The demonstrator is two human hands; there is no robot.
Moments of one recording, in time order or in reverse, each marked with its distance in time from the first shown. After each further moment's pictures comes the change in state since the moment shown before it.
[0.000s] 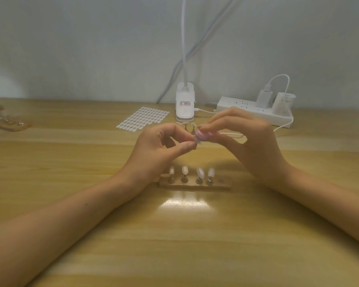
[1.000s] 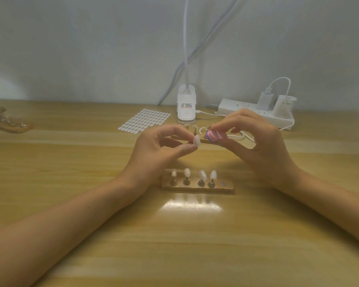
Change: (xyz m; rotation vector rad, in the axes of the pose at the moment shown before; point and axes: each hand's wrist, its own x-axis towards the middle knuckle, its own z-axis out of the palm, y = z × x) left_hand -0.002 -0.001 -0.001 -0.122 0.026 -0.034; right_hand -0.009 0.010 -0.008 -0.012 0.004 0.120
